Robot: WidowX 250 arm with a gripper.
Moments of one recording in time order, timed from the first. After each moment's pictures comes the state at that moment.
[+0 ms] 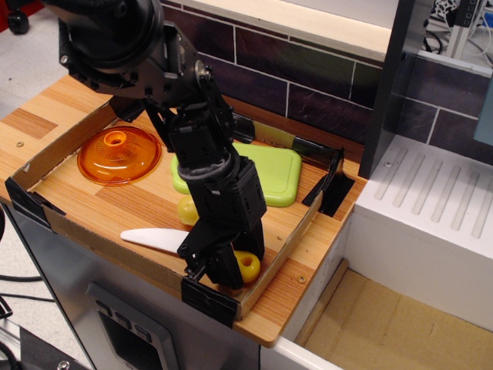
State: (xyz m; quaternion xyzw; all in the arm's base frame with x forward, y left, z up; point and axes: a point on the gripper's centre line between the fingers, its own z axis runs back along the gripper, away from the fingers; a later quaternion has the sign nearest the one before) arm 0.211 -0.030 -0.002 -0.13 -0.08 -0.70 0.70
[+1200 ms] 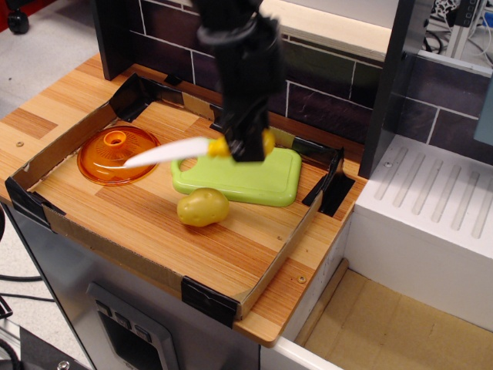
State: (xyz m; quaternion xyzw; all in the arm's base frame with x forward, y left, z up) arm 0.296 -0.001 0.079 -0.04 -0.08 -0.53 0.84
